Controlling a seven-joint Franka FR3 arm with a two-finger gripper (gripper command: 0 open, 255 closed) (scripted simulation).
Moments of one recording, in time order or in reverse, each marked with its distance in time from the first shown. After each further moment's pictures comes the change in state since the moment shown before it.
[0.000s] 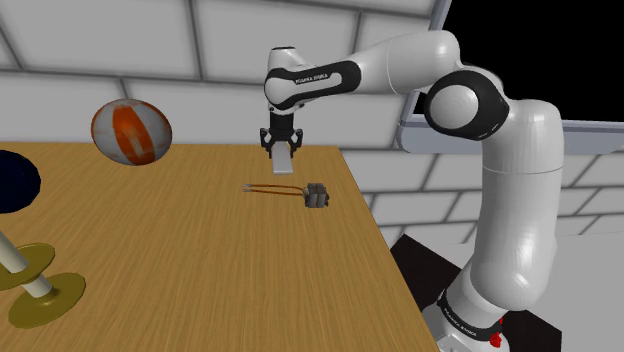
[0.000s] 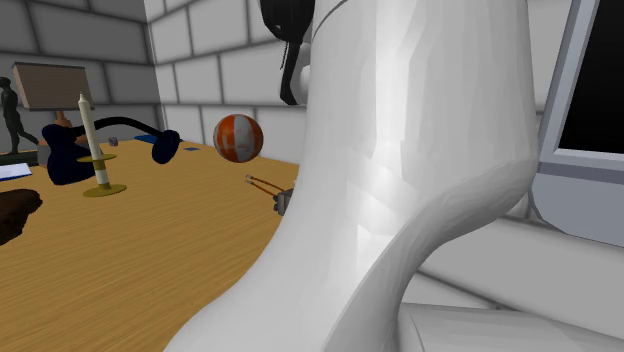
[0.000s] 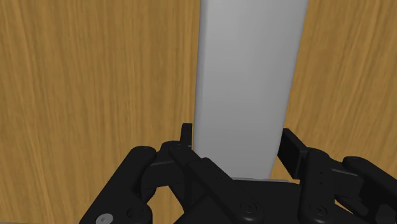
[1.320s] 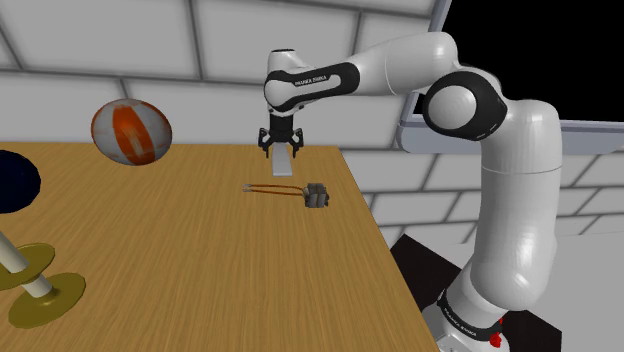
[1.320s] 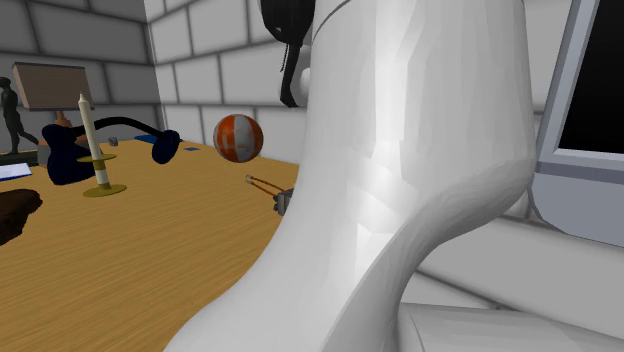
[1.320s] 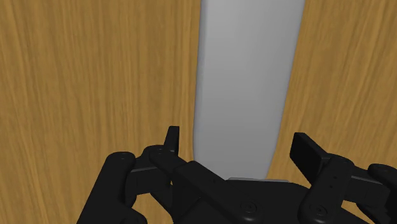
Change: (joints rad) arm 0.001 0.009 -0.001 -0.002 -0.001 0.011 0.001
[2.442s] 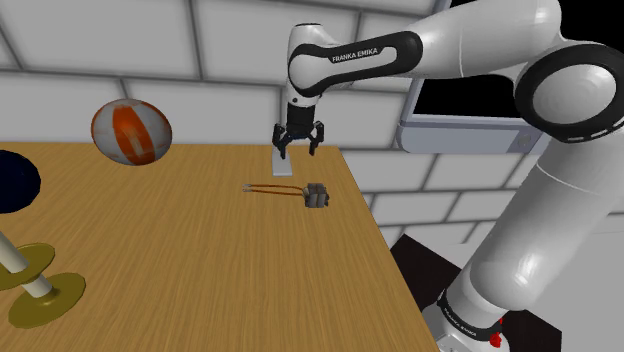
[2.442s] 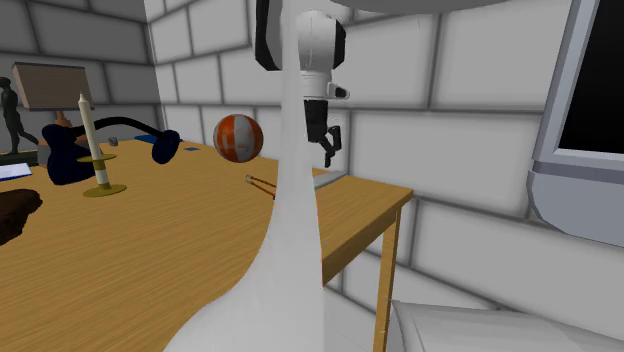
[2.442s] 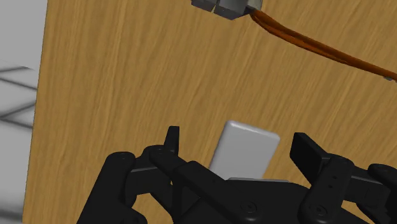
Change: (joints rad) arm -0.012 -0.399 0.051 -0.364 0.094 -0.043 -0.237
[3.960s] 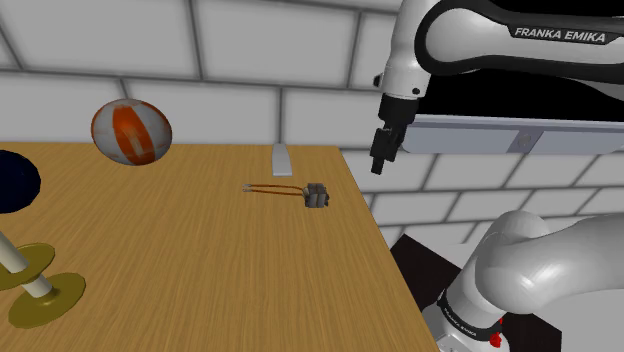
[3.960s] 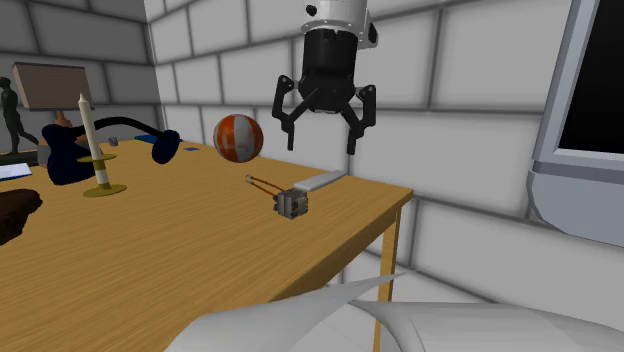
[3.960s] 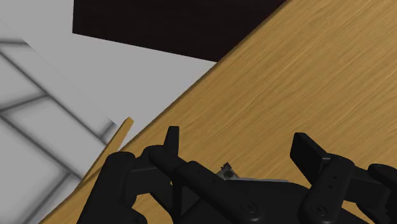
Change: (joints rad) arm 0.096 -0.775 -0.158 -0.486 0.081 -0.345 -0.604
